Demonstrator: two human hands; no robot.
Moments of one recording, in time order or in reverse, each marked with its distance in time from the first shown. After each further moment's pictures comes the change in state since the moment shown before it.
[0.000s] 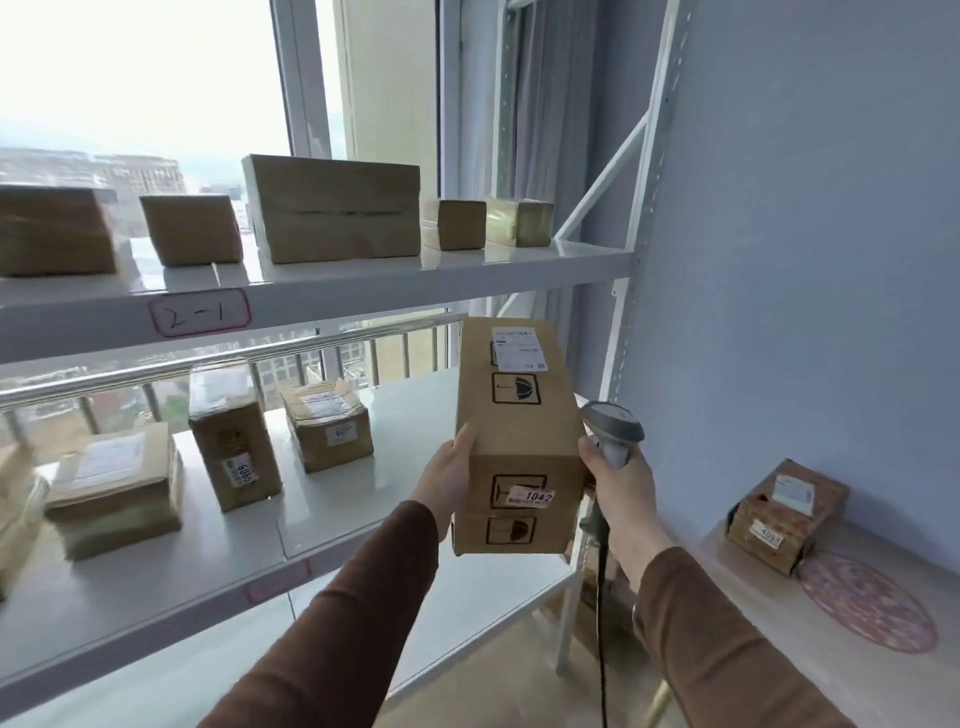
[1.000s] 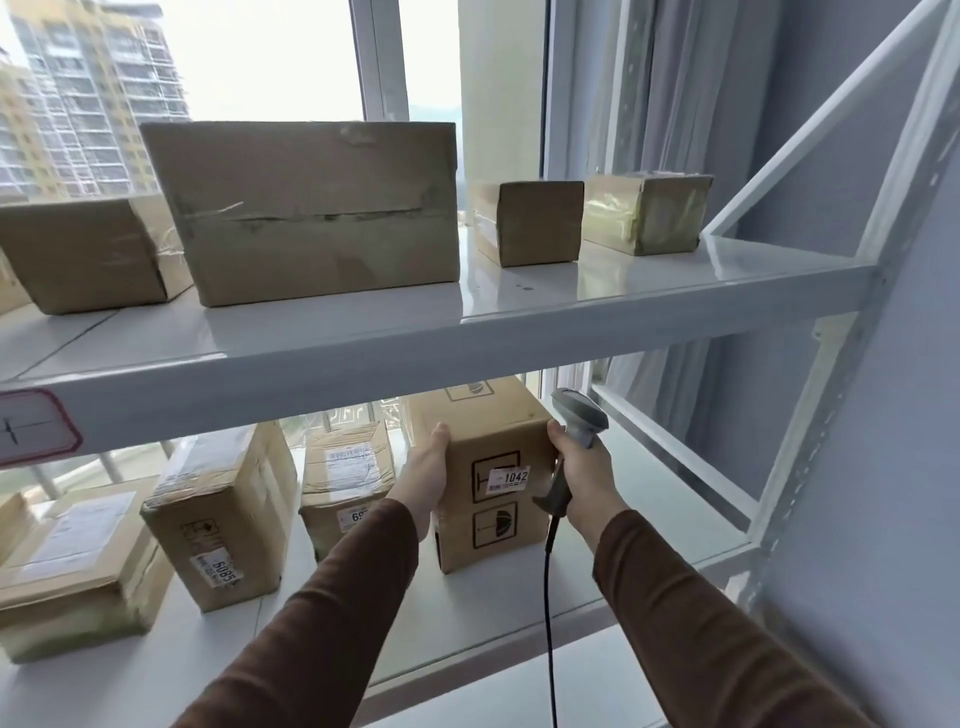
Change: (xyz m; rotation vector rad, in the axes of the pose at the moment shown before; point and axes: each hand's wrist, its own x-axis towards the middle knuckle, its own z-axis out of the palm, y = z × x) left_hand 0.258 0.027 -0.093 -0.033 0.399 -0.103; right_hand 0.277 0.050 0.245 0.365 -0.362 0.350
